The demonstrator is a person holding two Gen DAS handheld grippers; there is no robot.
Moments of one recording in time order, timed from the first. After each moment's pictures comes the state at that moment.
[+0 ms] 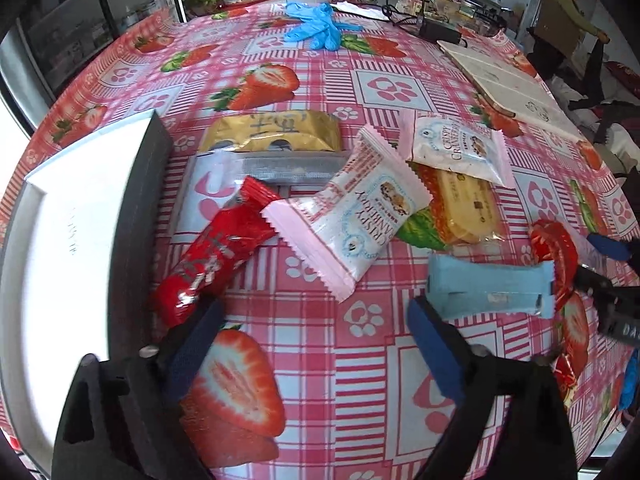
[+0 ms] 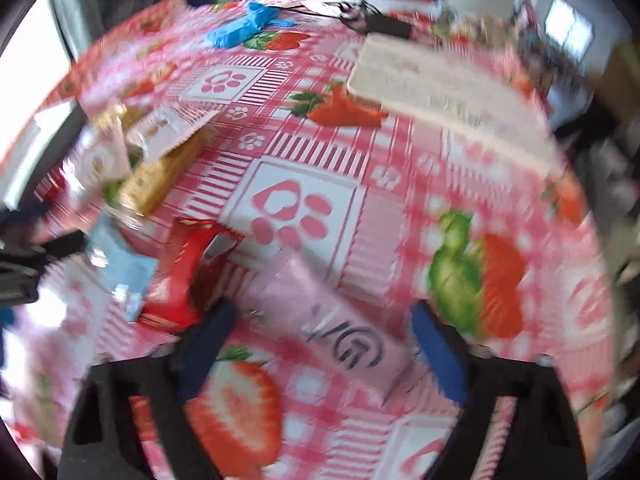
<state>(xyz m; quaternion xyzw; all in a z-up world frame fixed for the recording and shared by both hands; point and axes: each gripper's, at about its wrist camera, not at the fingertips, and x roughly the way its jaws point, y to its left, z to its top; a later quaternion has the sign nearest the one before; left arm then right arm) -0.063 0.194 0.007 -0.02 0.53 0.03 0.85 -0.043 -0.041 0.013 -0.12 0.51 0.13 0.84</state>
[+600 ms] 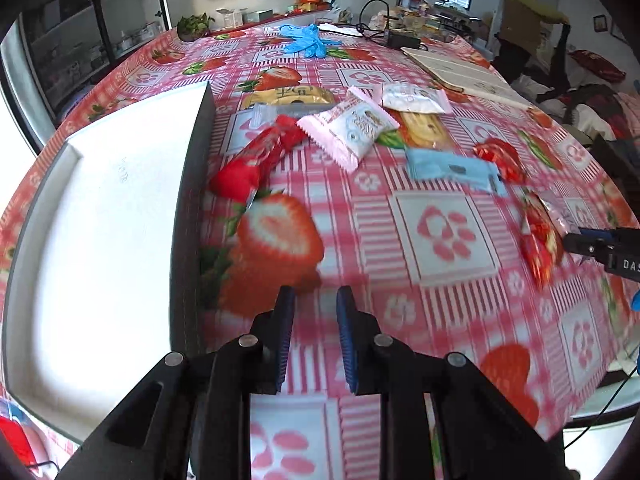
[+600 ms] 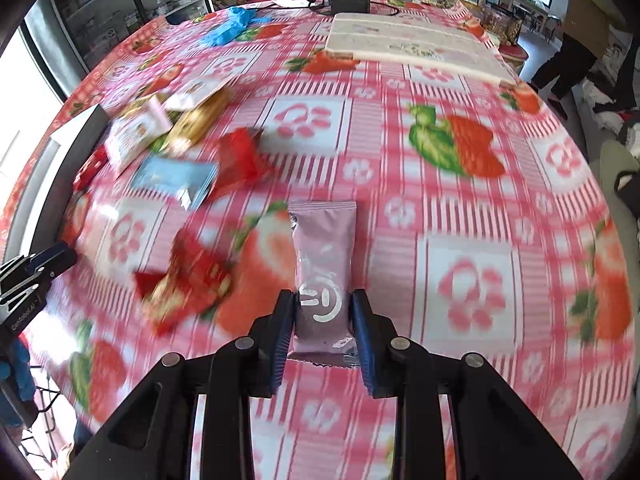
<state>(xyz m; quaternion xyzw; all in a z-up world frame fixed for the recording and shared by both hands) -0.174 0.214 0.017 0.00 0.48 -0.02 0.87 -0.140 -0.056 0.018 -0.05 0.53 0.10 0.84</state>
